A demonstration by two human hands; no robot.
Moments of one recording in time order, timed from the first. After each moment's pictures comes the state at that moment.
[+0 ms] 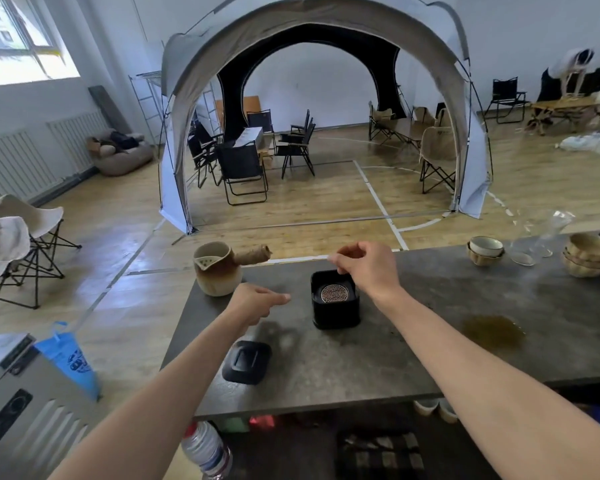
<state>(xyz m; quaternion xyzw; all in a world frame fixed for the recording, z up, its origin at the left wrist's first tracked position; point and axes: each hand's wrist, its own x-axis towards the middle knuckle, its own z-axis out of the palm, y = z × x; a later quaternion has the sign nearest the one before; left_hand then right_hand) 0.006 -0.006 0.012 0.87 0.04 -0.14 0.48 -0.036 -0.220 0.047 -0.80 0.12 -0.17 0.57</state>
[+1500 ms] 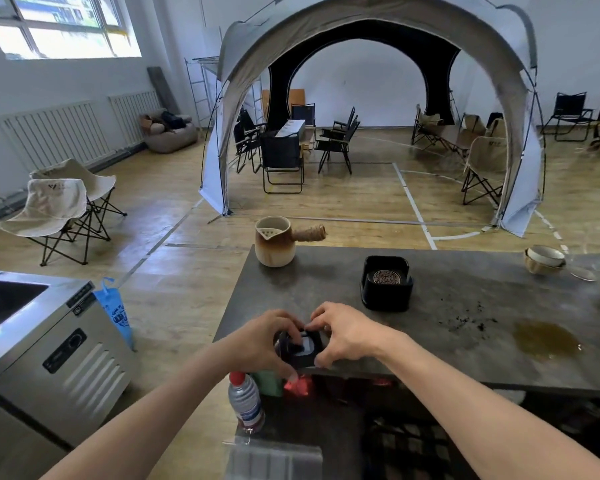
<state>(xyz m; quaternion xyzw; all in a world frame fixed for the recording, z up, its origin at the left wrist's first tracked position) -0.085 0.108 -0.022 0.92 -0.28 -0.14 0.24 -0.091 -0.101 -0.006 -0.95 -0.18 0.16 0.18</state>
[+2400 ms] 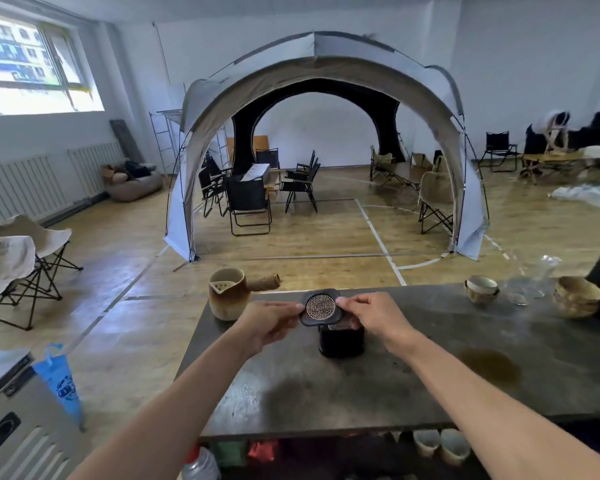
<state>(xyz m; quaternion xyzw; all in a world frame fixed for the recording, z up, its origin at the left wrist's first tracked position) -0.022 -0.010 0.047 0.71 0.03 -0.19 0.68 -0.073 -0.213 0.049 -0.80 0.12 -0.05 0.58</state>
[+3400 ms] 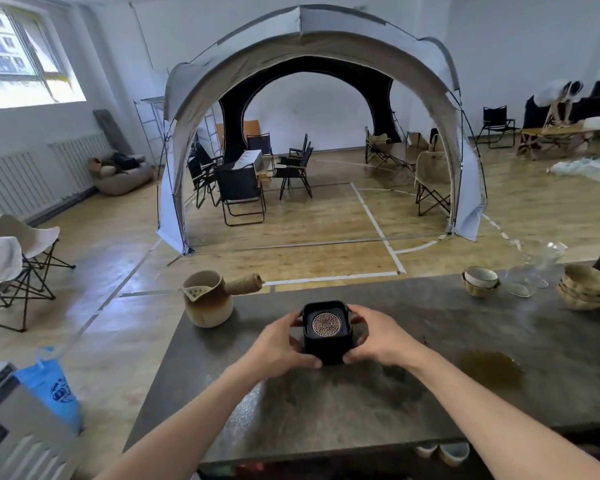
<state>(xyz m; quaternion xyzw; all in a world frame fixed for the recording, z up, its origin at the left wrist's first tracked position) 0.008 -0.048 -0.022 0.88 -0.22 -0.11 0.41 -0.040 -0.275 -0.011 -0.92 0.03 0.06 0.38</state>
